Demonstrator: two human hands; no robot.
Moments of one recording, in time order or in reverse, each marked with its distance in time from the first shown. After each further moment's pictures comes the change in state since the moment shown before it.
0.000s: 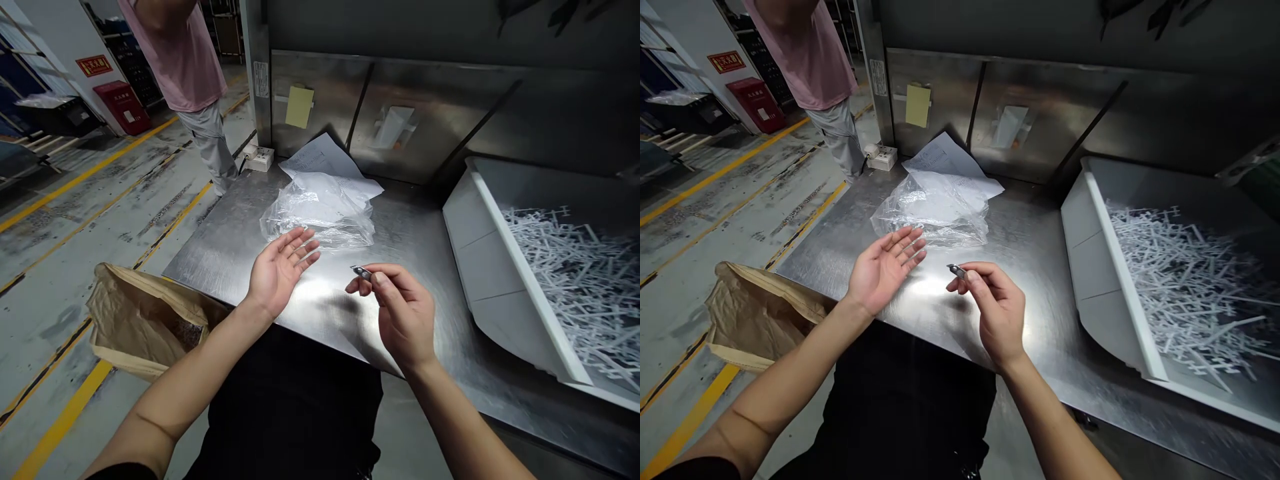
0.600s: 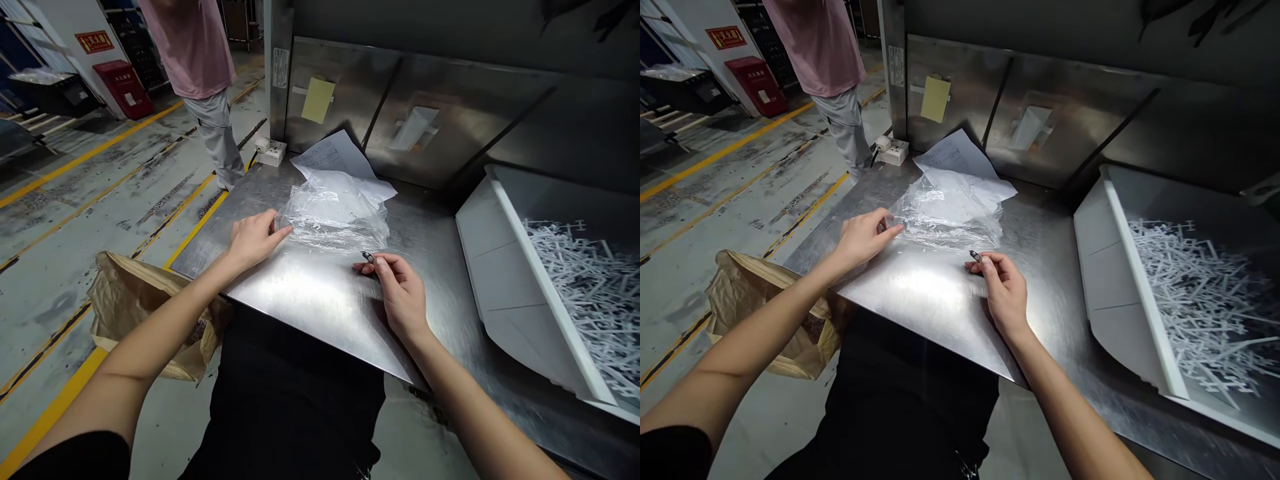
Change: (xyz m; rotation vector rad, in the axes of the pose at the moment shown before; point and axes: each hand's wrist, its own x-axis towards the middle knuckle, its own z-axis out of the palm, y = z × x) left_hand 0.056 0.063 -0.079 1.627 0.113 0.361; right_hand 0.037 0.056 -0.017 -0.218 0.031 0.068
